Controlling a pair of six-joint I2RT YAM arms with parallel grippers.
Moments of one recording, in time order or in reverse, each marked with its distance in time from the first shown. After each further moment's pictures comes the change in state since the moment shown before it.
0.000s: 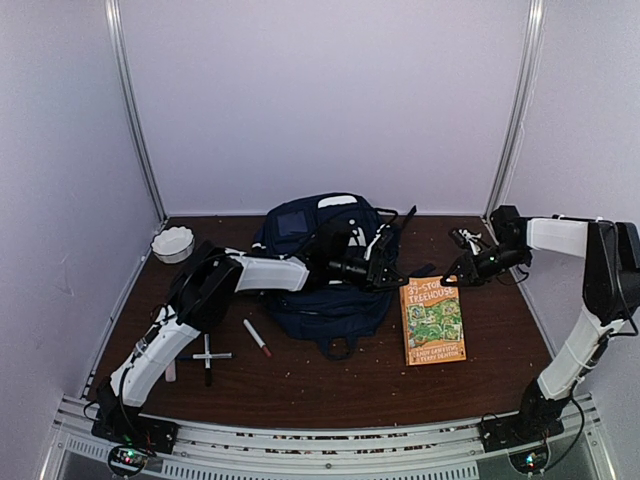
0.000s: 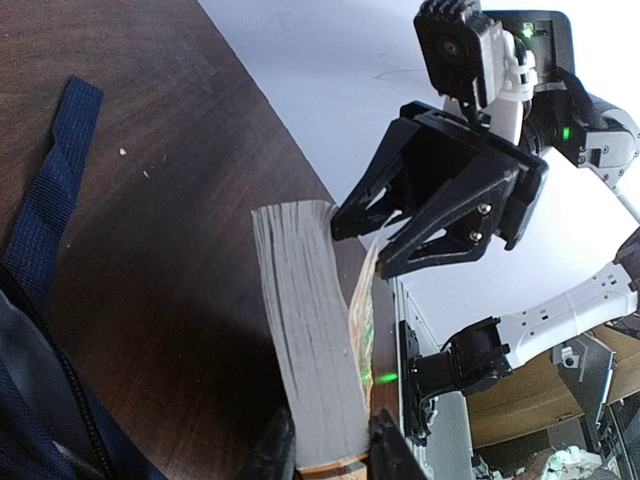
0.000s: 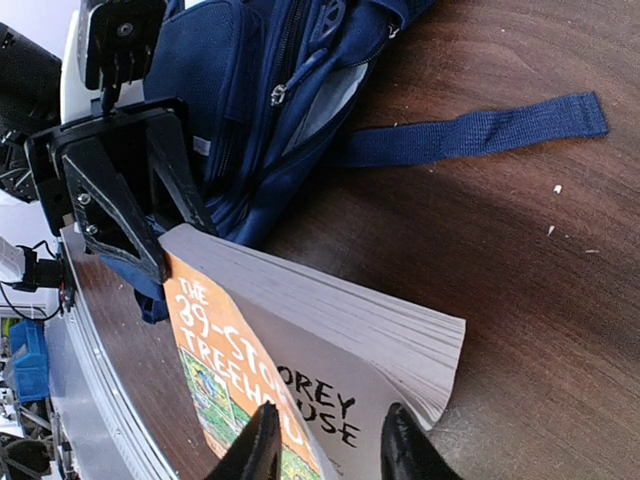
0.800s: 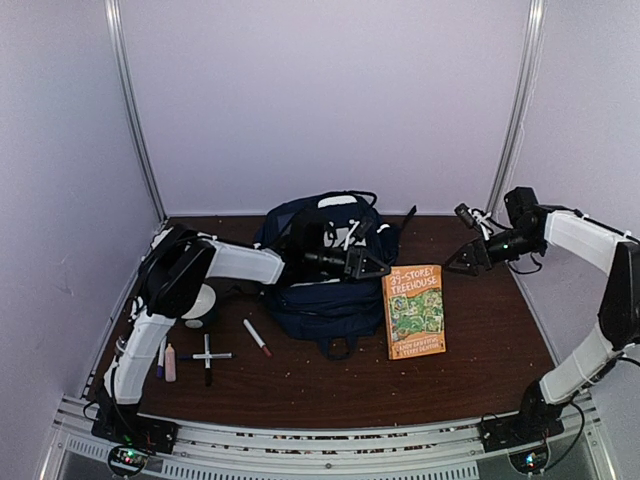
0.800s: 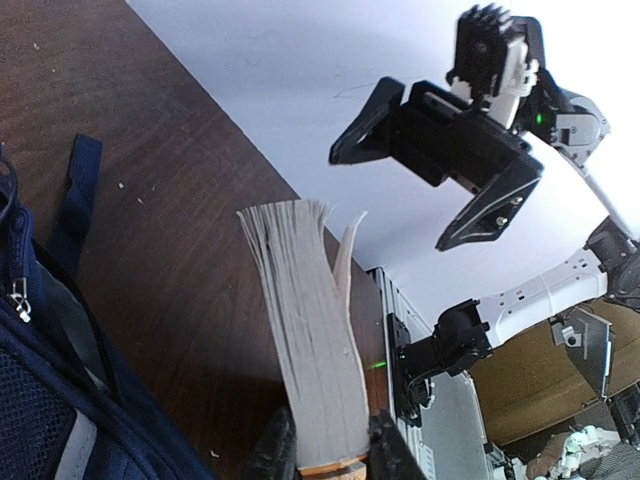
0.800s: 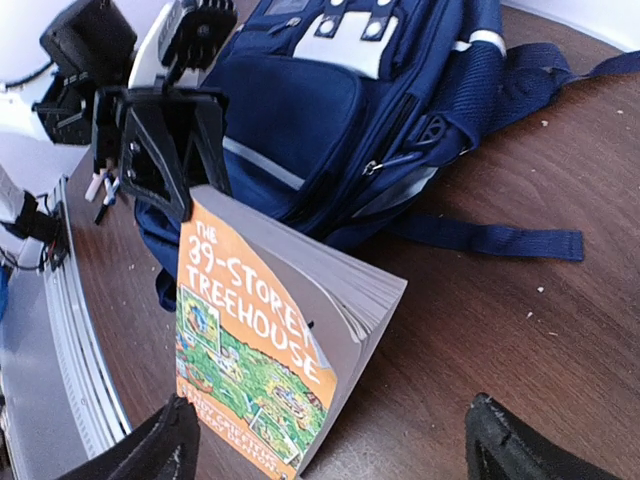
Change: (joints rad) left arm 0.053 -0.230 -0.324 0.159 0.021 0.066; right arm -0.001 -0.191 0.026 -0.047 -0.037 -0.193
